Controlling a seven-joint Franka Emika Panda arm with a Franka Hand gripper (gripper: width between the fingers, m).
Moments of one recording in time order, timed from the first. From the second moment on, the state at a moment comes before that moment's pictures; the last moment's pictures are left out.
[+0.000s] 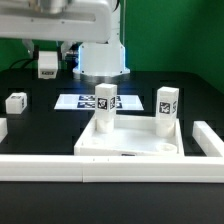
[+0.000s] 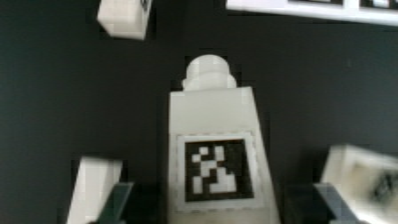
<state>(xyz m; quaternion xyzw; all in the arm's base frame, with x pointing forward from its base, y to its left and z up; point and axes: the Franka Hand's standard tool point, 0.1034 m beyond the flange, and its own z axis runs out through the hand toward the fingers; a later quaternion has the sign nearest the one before) 0.521 -0.107 0.148 0.98 0.06 -0.18 0.05</state>
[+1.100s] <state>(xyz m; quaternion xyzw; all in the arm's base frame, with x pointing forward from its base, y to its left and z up) 0.568 0.004 0.152 0.98 0.05 0.21 0.03</state>
